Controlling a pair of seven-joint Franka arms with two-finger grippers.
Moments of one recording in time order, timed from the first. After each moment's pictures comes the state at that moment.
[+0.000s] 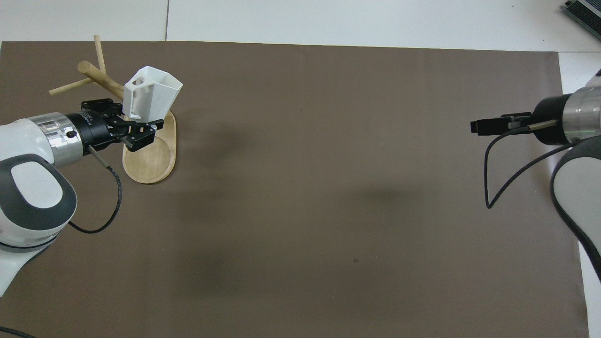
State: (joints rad) left arm -0.06 0.02 -0.07 -2.10 -0.84 2.57 -2.03; right arm -0.01 0.00 -0.03 -1.81 0.18 2.04 -0.23
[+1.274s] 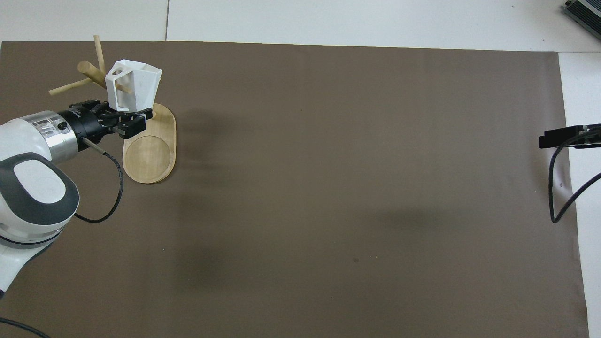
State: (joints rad) left arm -0.06 0.05 -0.06 -2.11 -0.84 2.68 -2.24; right arm -0.01 -0.03 -0.10 -1.68 -0.02 1.76 -0.12
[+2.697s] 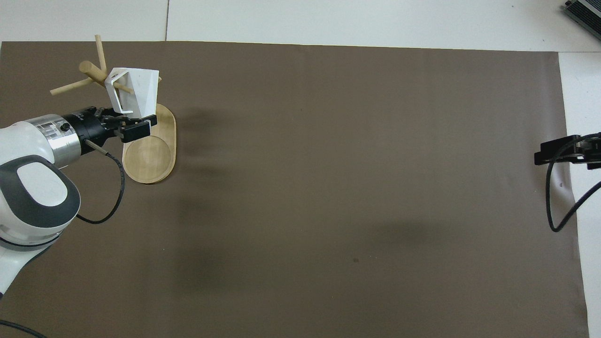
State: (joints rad) left arm -0.05 0.04 -0.06 -2.12 -0.80 2.63 -2.32; right arm -0.01 -0.03 -0.10 -1.64 0.01 1.60 -0.01
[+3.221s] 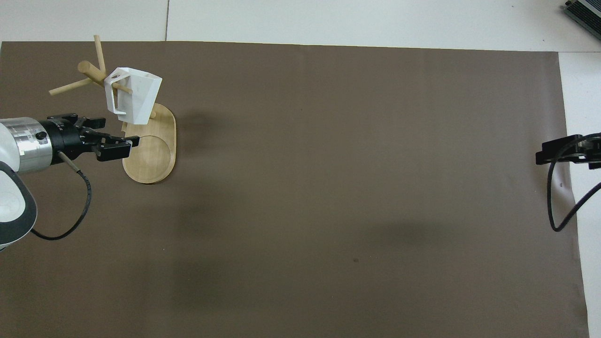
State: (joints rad) left arm 0.02 -0.06 -0.06 -2.11 -0.52 2.37 -2.32; right arm -0.01 -0.03 -0.10 -1.64 0.01 1.60 -0.01
